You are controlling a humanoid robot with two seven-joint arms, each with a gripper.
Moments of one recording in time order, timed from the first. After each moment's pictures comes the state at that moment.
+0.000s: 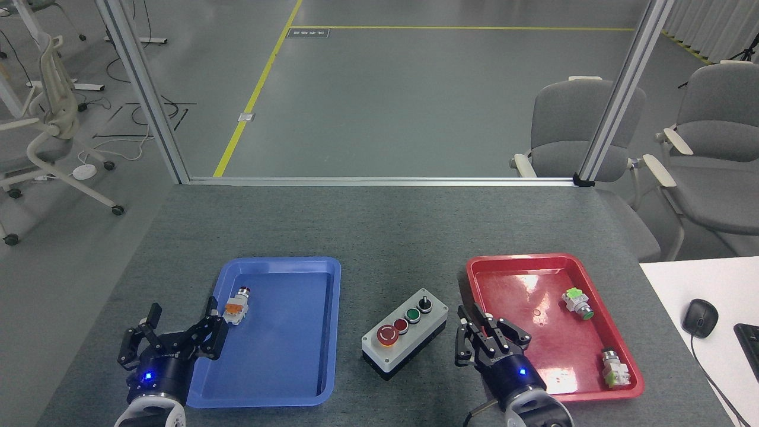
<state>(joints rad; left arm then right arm) -0.06 0.15 0.07 -1.46 -1.29 0.02 0.09 -0.12 0.04 0.04 -1.32 1.46 -0.25 0.01</state>
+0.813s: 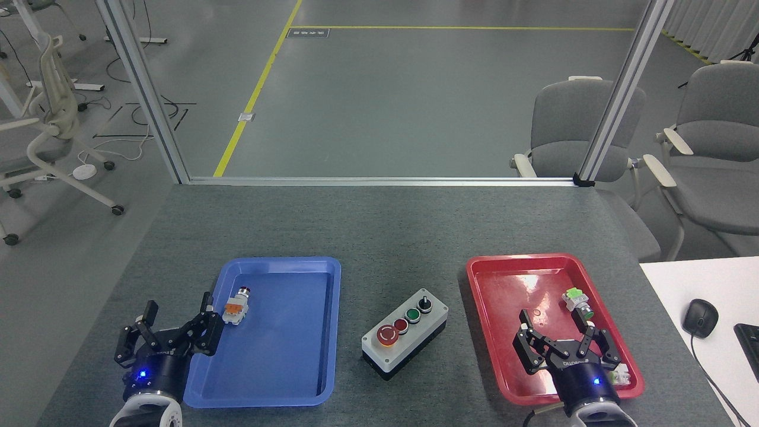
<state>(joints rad) -0.07 0.15 0.09 -1.46 -1.25 0.00 0.10 -0.05 -0.02 -0.15 -1.42 1.44 -0.24 -0.01</state>
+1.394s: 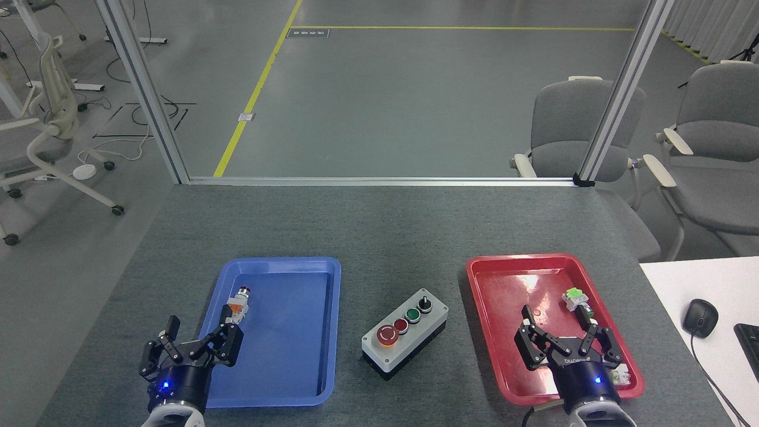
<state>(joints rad) -0.06 0.07 0.08 -1.41 -1.26 0.01 0.11 -0.05 -0.01 -0.16 -1.43 1.43 -0.22 -0.03</state>
